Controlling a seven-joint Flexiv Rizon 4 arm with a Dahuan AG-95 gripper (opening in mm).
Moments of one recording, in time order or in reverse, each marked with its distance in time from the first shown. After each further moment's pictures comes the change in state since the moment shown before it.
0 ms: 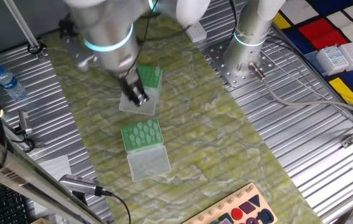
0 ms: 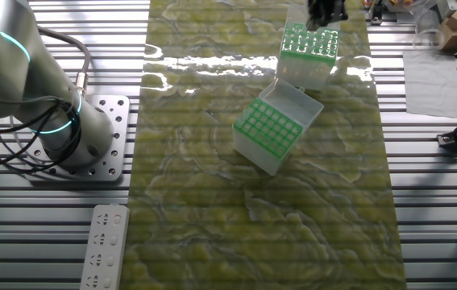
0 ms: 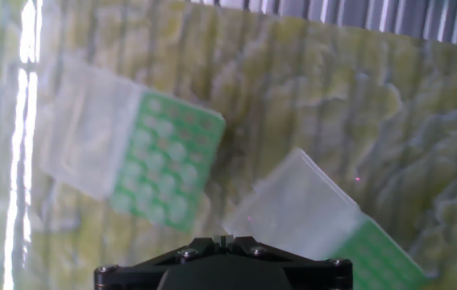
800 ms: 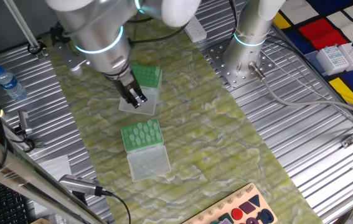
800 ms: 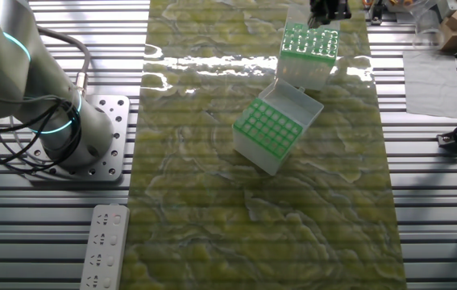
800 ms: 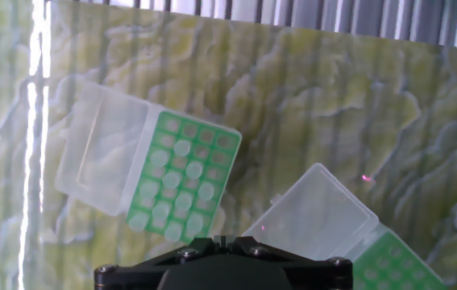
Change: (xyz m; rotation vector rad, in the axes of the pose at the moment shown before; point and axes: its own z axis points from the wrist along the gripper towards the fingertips) arm -0.001 0.000 -0.001 -0.047 0.028 -0.074
